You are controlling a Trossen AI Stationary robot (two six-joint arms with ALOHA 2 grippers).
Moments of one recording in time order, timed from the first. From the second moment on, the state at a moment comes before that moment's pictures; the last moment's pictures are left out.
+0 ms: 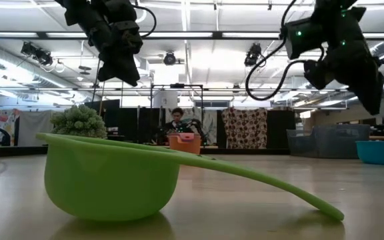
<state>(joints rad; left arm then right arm) 0.51 1.25 0.99 -0.62 0.24 -0.28 -0.27 1.24 0.84 -1.26 -0.24 0.58</state>
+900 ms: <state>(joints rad) 0.51 1.25 0.99 -0.62 0.25 -0.30 -0.27 1.24 0.59 -0.96 -0.14 0.52</state>
